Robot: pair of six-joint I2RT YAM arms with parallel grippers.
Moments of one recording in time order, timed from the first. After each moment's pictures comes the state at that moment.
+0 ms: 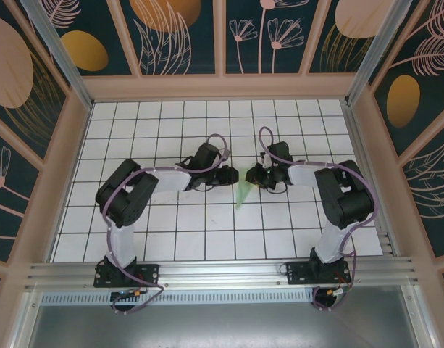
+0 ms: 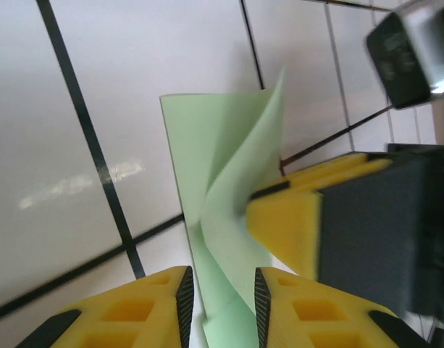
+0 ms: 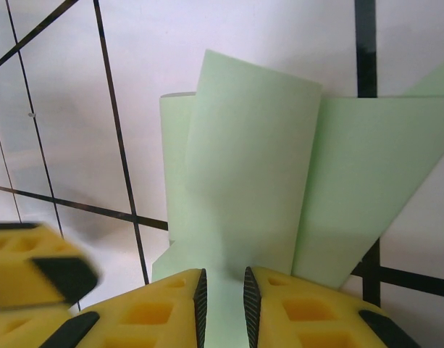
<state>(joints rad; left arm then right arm) -0.67 1.92 1.03 0.14 0.42 -0.72 0.37 1.78 0.85 -0.09 -0.49 0.65</state>
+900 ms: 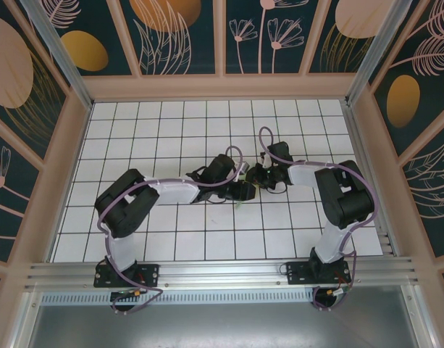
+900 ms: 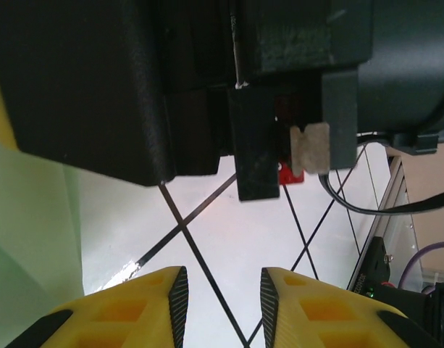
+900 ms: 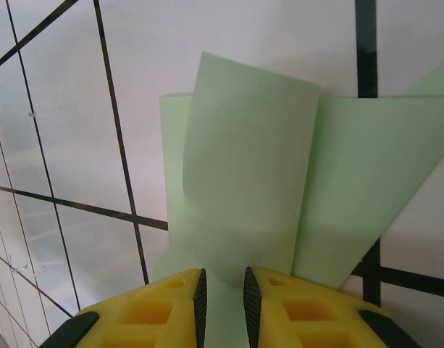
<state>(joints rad) -0.85 1.90 1.04 0.15 0.50 -0.76 0.37 1.78 0.85 -0.09 -0.49 0.65</state>
